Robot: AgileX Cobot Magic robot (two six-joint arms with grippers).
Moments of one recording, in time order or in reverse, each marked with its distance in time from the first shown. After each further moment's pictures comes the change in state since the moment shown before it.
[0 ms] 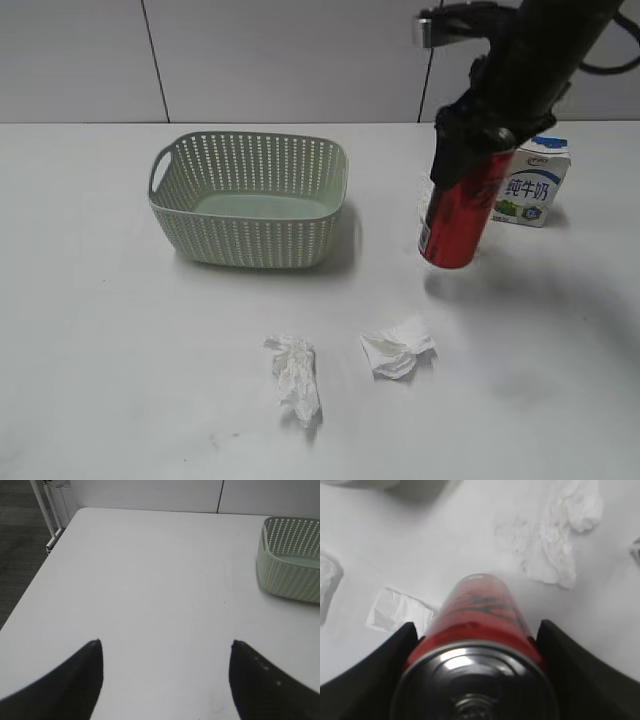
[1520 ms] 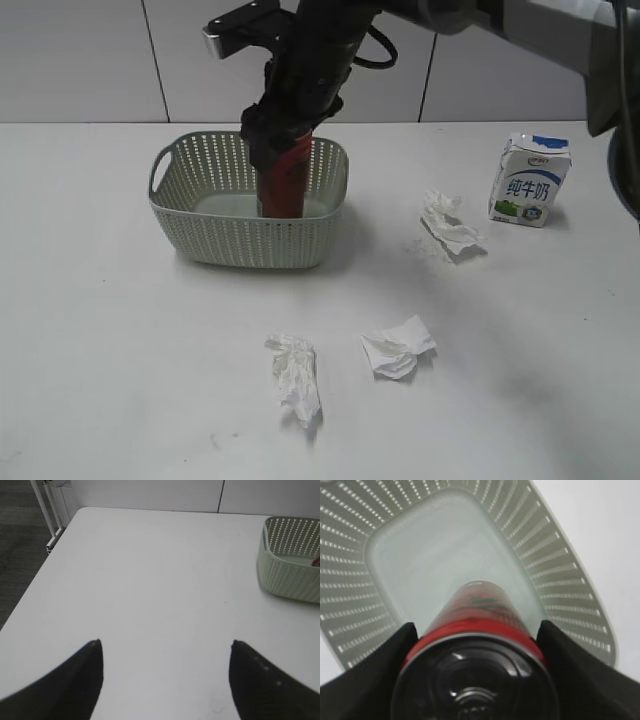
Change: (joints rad) left arm 0.000 0.000 0.000 0.000 0.001 0.000; right arm 0.273 0.475 -0.631 -0.039 -0.079 -0.022
